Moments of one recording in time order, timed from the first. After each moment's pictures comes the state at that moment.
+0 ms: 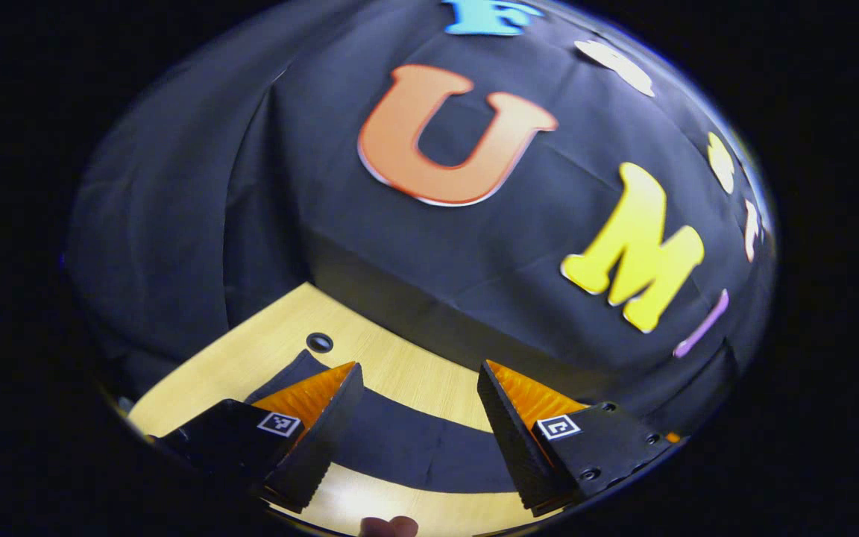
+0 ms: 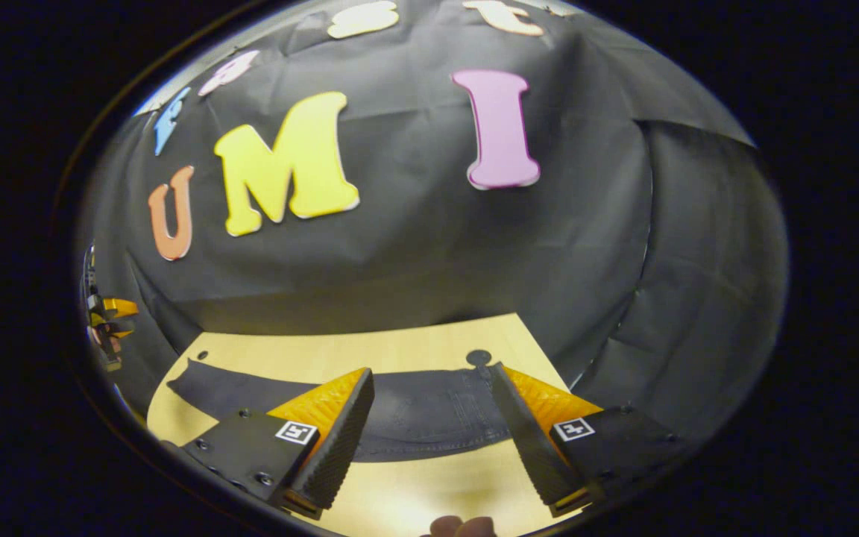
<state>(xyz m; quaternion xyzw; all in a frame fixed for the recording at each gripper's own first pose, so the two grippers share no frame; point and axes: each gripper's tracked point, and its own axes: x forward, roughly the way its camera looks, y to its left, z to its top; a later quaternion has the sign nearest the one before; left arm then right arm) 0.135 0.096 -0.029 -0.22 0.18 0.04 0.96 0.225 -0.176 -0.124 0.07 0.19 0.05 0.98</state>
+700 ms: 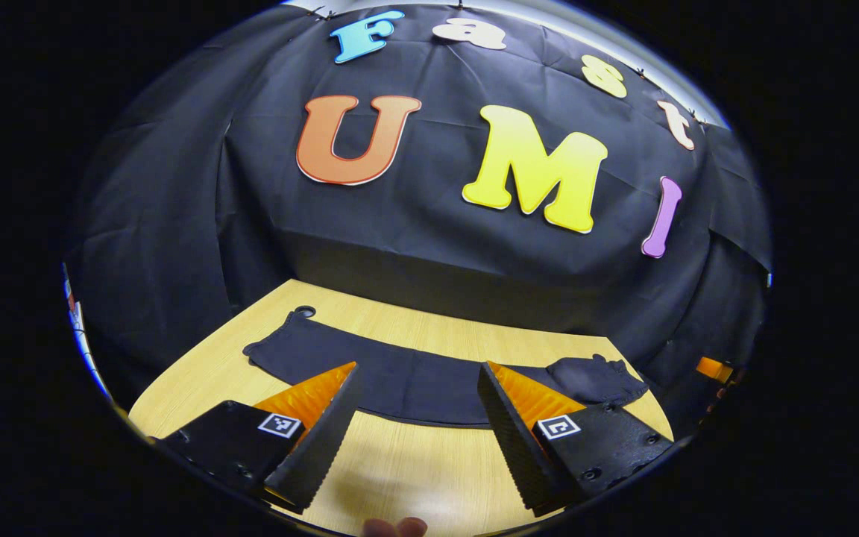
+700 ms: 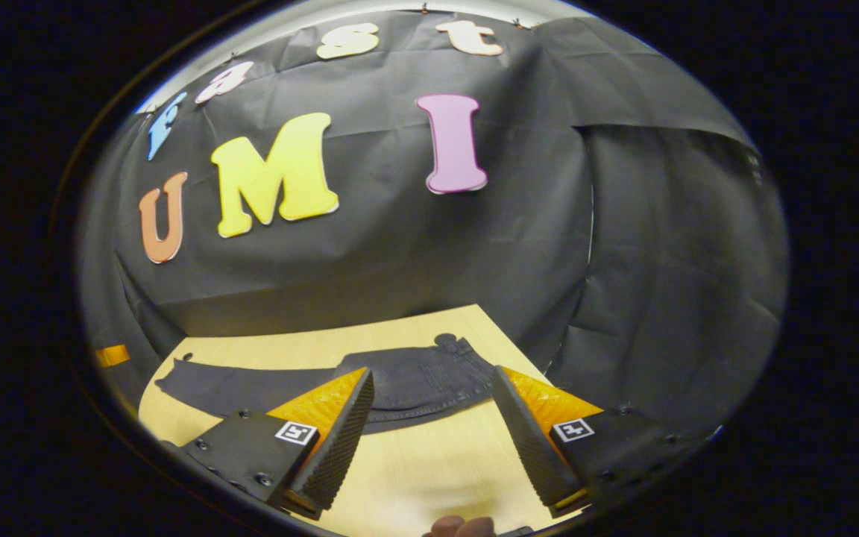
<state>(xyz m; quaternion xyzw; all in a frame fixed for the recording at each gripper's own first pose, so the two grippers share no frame) 0.008 -0.042 -0.057 -0.11 0.17 0.02 0.98 0.159 -0.211 -0.183 0.11 0.19 -0.03 0.97</state>
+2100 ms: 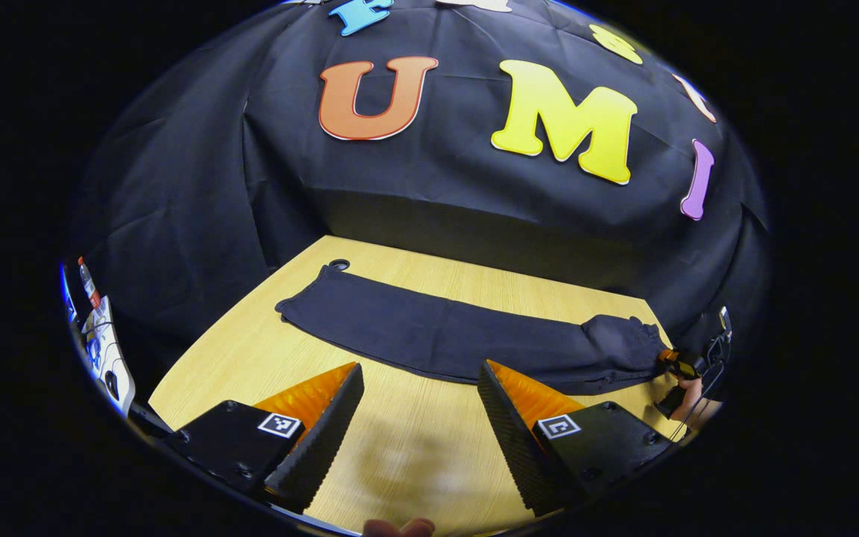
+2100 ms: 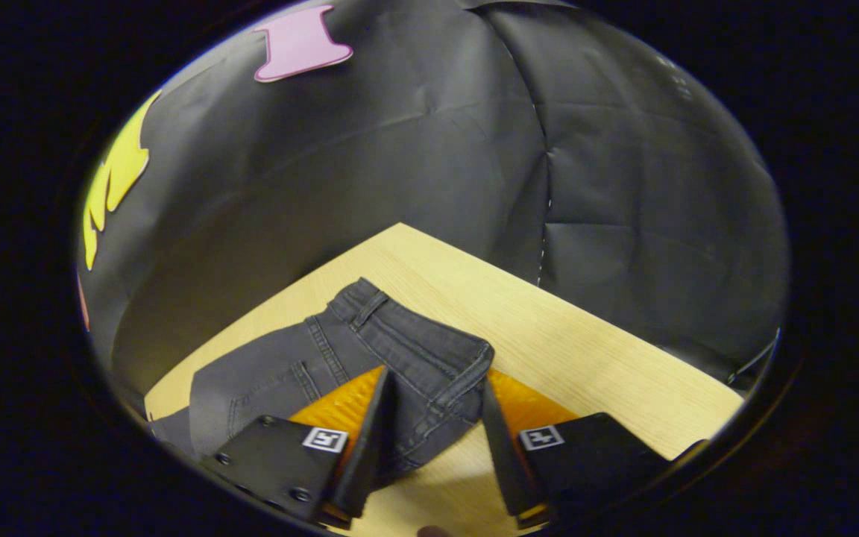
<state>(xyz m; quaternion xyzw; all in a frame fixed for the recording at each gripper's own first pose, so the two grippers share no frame) -0.013 -0.035 -0.101 -0.10 0.28 0.09 0.95 0.340 -0.249 -0.374 0.25 0.29 -0.14 0.92</state>
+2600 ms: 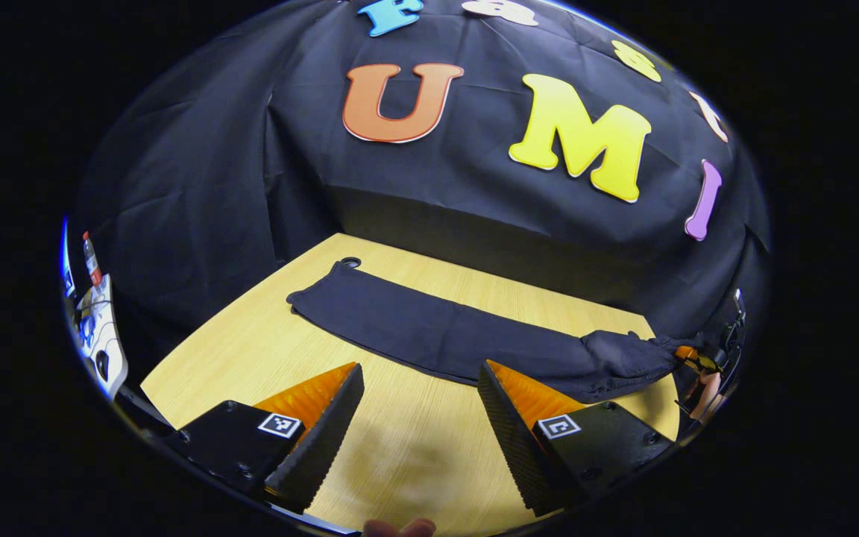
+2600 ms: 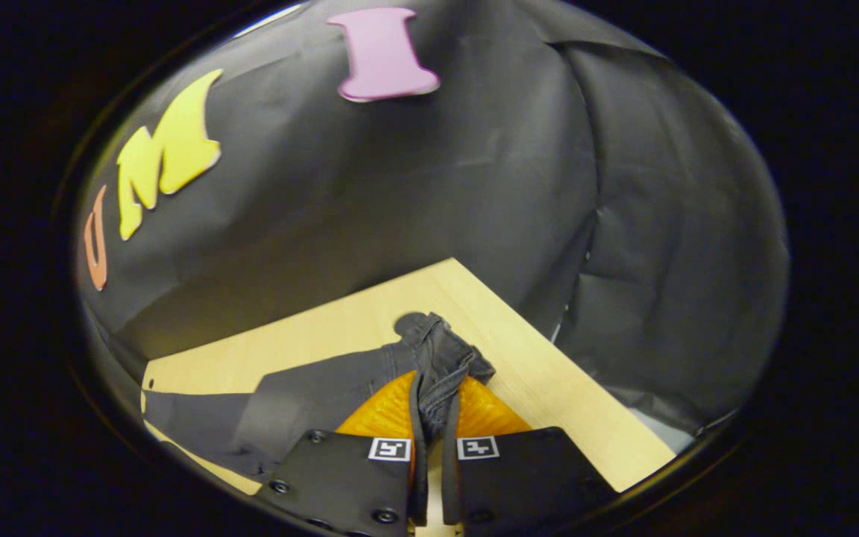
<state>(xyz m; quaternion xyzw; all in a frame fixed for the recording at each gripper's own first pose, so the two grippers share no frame) -0.030 -0.019 -0.102 -0.14 0.26 0.10 0.95 0.344 -0.202 -0.238 0.15 0.24 -0.05 0.96</state>
